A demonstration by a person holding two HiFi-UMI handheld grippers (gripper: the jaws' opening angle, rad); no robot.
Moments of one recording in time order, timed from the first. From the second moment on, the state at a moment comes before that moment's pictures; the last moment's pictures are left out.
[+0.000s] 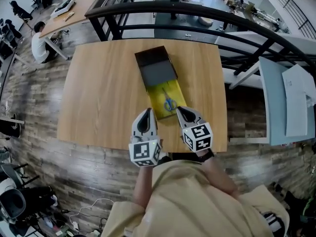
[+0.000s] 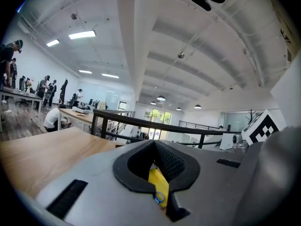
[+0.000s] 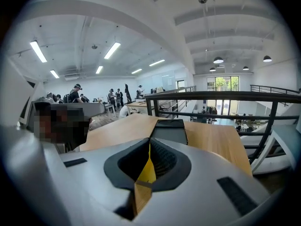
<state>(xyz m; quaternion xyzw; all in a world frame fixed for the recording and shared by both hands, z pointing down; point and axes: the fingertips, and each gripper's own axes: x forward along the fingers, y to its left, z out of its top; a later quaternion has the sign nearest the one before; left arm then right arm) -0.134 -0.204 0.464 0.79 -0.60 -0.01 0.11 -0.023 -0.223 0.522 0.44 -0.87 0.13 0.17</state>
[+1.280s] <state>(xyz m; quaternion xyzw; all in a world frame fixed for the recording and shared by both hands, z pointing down) -0.142 -0.323 0.553 0.80 -0.58 0.02 0.15 -0.055 -0.312 0.747 0.29 -0.79 0.29 0.46</state>
